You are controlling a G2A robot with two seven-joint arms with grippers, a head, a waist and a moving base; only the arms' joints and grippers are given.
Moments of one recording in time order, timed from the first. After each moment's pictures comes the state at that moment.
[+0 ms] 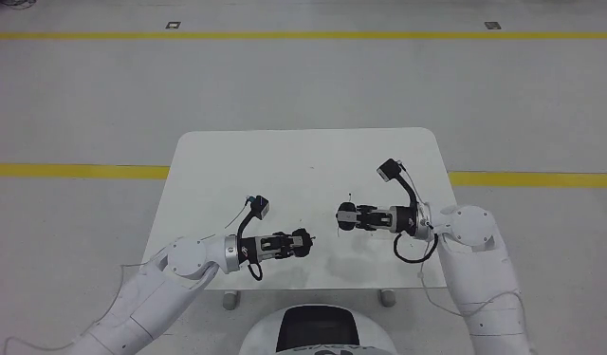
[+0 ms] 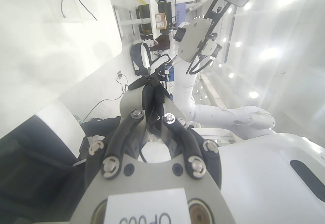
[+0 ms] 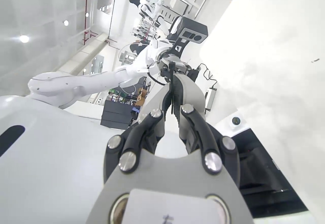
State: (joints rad) left arm 1.42 -0.92 -0.91 -1.59 -0.46 -0.30 -0.80; right arm -1.47 -1.36 1.51 -1.61 0.04 -0.34 1.39
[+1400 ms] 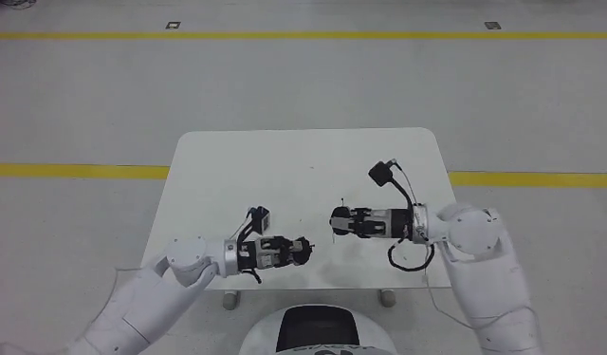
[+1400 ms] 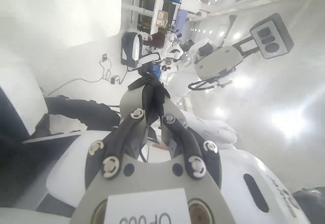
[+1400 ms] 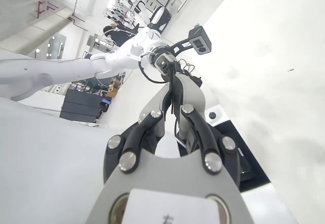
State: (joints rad) left arm 1.45 -0.91 -0.94 -1.62 -0.68 0.03 -0.88; right arm -1.52 -1.29 1.45 -1.84 -0.12 -0.34 1.31
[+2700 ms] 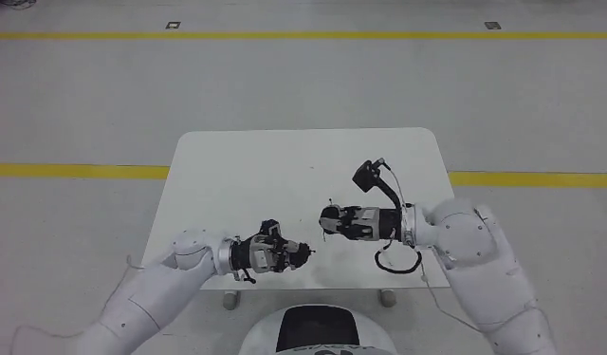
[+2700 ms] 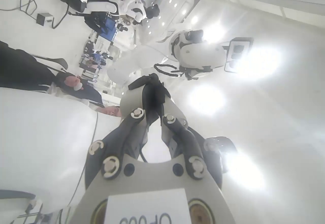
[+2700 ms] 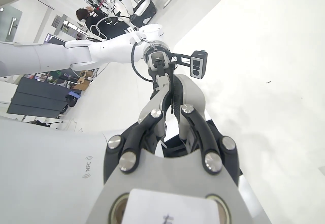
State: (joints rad) left arm 1.34 -0.95 -0.84 -1.43 -1.06 0.21 -1.16; right arm -1.48 -1.16 1.28 -1.93 -0.23 -0.34 1.11
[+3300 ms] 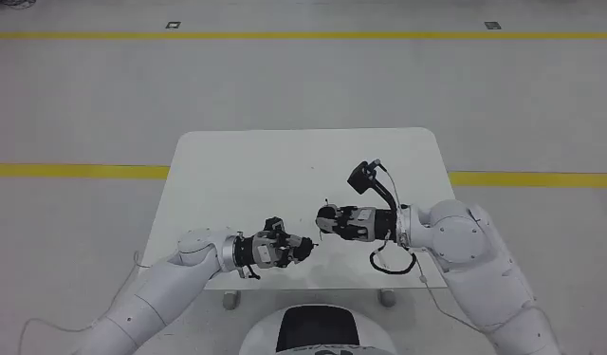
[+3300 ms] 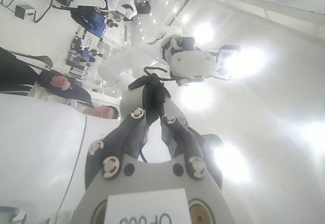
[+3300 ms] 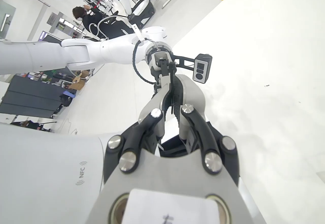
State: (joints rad) left arm 1.32 -0.98 -0.81 -1.41 -1.13 0.19 -1.15; right arm -1.47 -1.13 1.23 -1.94 -0.29 -0.34 1.03
